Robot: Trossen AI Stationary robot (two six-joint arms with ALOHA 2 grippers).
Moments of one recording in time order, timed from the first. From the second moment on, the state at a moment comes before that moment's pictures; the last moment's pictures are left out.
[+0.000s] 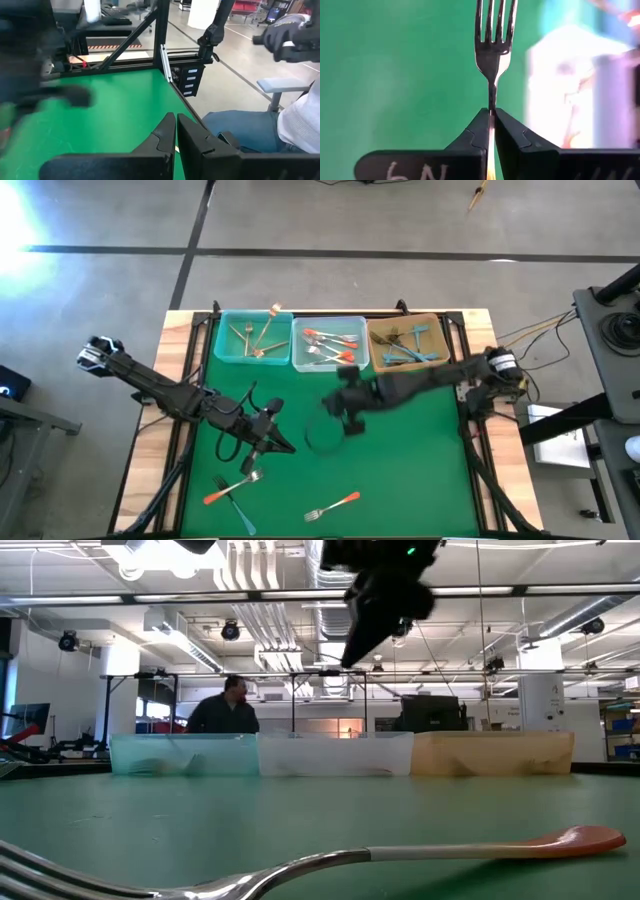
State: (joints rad) left arm -0.41 1.17 0.77 0.16 -0.02 -0.12; right arm 0.14 1.77 1.45 -0.74 0.33 -0.13
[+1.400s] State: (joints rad) left arm -0.41 1.15 0.77 0.11 -0.02 -0.09; right arm 0.10 1.79 1.45 -0.77 -0.35 0.28
